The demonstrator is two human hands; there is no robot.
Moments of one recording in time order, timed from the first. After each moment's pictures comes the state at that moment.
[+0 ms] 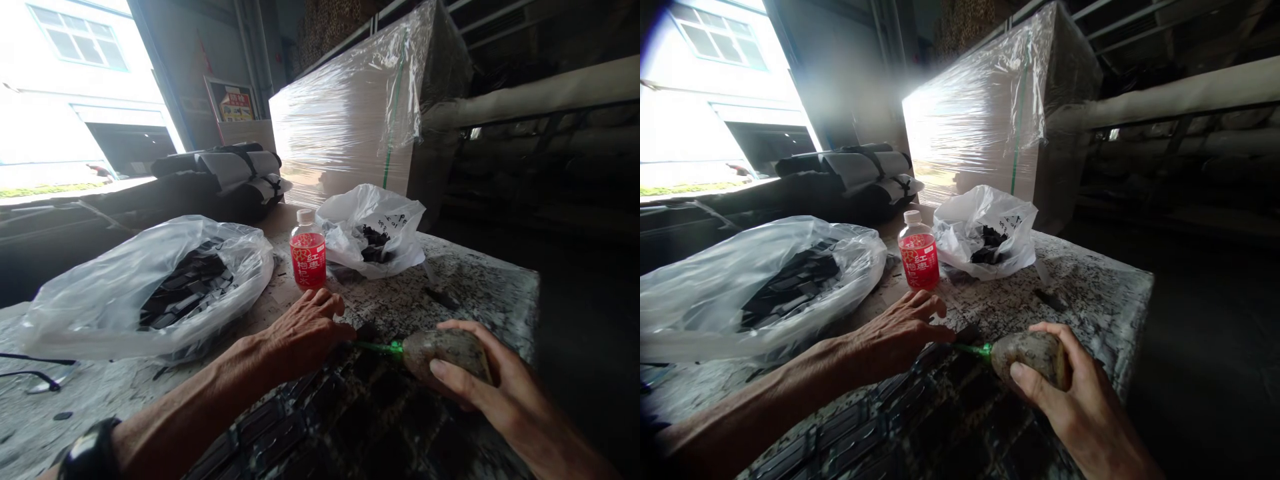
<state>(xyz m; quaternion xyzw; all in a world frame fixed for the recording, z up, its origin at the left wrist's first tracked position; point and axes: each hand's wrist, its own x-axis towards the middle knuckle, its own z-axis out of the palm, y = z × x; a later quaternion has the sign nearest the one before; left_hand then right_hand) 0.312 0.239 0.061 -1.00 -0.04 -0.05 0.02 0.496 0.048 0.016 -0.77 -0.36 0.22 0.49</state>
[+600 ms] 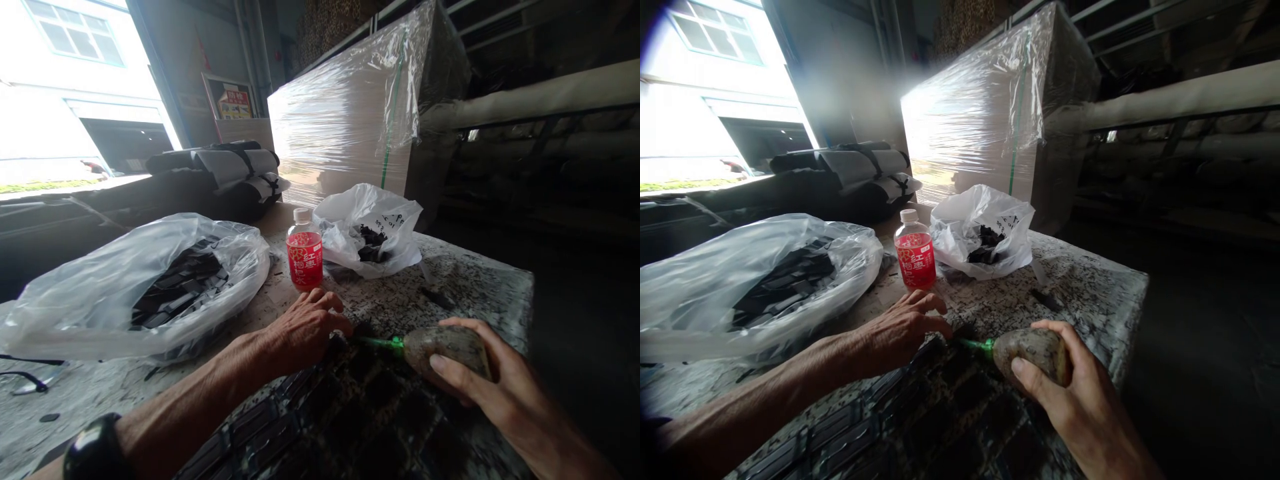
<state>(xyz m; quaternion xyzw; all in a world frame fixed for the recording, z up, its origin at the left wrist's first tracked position) 0.318 0.245 0.049 -0.99 -0.10 -0.06 -0.04 0.486 0.047 0.029 -0.78 -0.33 0.19 0.50</state>
